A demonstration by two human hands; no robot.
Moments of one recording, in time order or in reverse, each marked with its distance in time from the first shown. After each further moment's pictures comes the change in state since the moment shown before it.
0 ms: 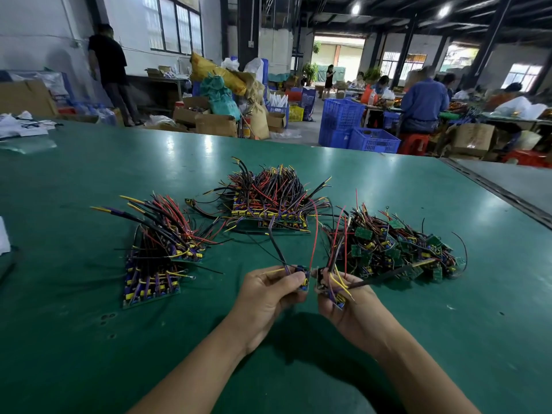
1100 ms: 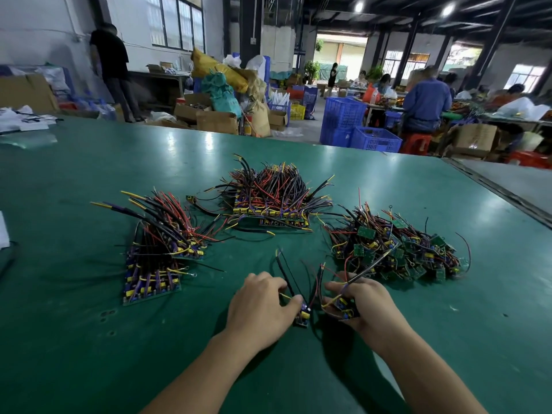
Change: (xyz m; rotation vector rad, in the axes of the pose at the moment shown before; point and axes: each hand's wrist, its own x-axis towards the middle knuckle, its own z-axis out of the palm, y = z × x) left_hand 0.007 -0.020 -0.022 1.546 0.188 0.158; right_hand 0.006 -0.008 -0.010 -0.293 0.369 0.078
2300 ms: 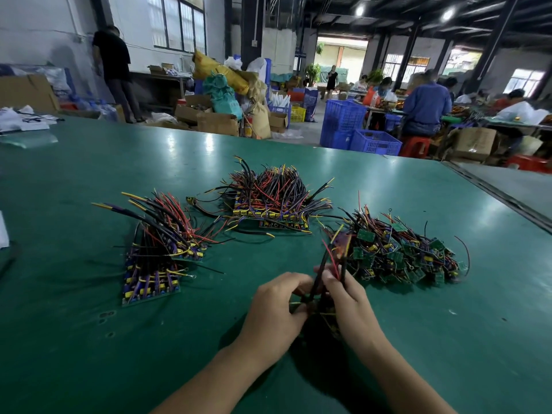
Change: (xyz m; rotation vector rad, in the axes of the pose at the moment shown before) left_hand -0.010 0.018 0.000 -0.552 0.163 0.346; right_hand -0.005 0.022 0.015 -0.353 -0.107 -0.571
